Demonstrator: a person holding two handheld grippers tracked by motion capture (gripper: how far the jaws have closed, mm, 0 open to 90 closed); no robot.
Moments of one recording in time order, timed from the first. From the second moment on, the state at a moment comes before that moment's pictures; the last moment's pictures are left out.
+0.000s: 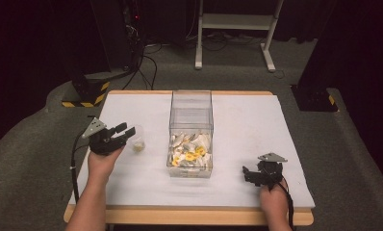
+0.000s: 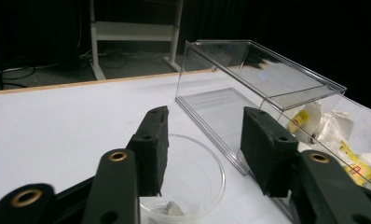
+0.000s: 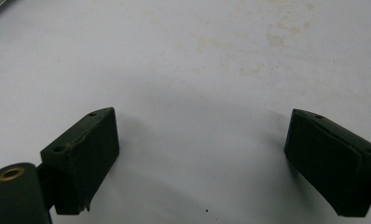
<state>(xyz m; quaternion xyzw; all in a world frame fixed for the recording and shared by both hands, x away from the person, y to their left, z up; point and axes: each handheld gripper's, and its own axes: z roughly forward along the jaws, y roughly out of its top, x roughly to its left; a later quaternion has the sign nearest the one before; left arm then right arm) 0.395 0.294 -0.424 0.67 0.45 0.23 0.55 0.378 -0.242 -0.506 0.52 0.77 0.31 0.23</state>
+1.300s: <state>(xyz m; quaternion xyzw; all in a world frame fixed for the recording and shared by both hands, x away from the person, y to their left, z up) 0.357 0.290 -0.490 0.74 0.49 0.22 0.40 0.378 -0.242 -0.505 0.52 0.77 0.31 0.22</state>
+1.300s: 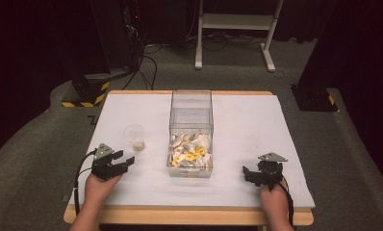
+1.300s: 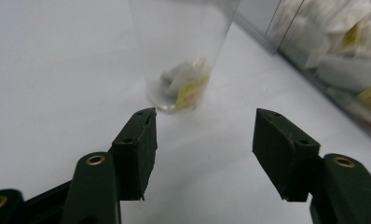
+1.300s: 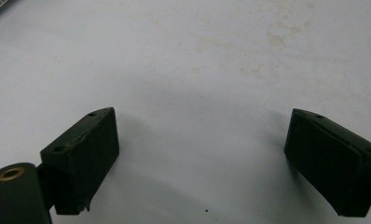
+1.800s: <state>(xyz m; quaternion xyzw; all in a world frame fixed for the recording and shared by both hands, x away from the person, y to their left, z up) 0.354 0.280 -0.509 0.76 0.50 0.23 0.34 0.378 -0.242 -0.505 0.52 0.77 0.31 0.23</state>
